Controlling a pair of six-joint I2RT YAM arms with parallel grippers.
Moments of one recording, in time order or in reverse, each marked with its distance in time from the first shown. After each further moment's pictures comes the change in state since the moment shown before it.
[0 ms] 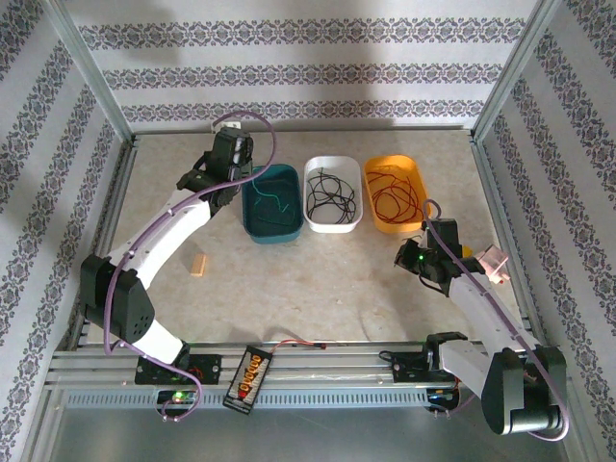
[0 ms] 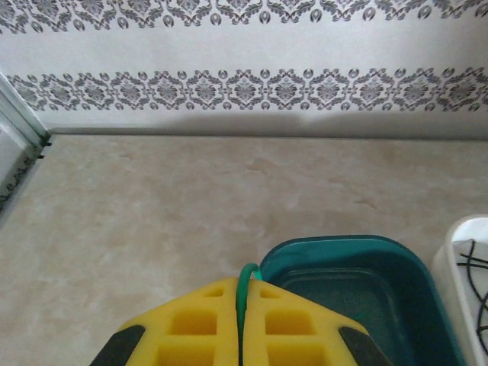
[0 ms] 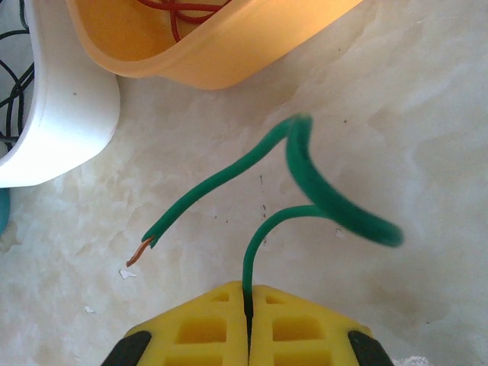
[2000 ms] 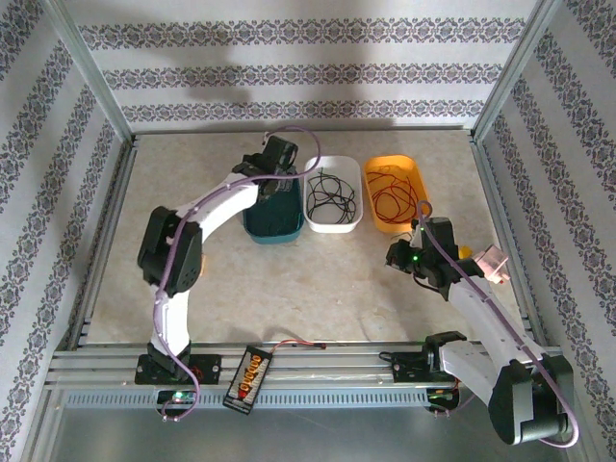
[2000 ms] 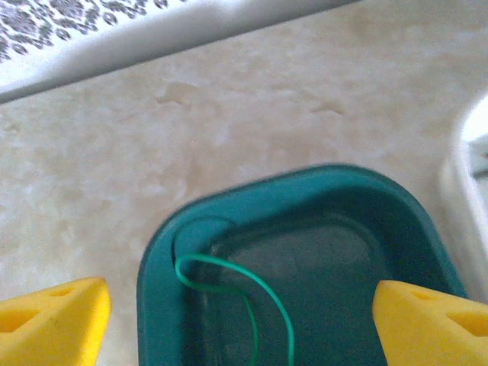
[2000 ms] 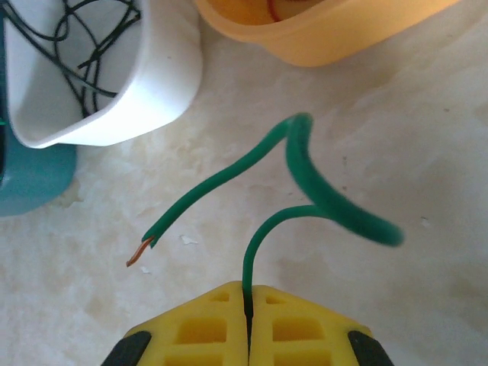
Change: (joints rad) left arm -0.080 0.391 0.193 -0.041 0.071 0.069; right arm 0.086 -0.051 0.018 -0.005 -0.072 0.000
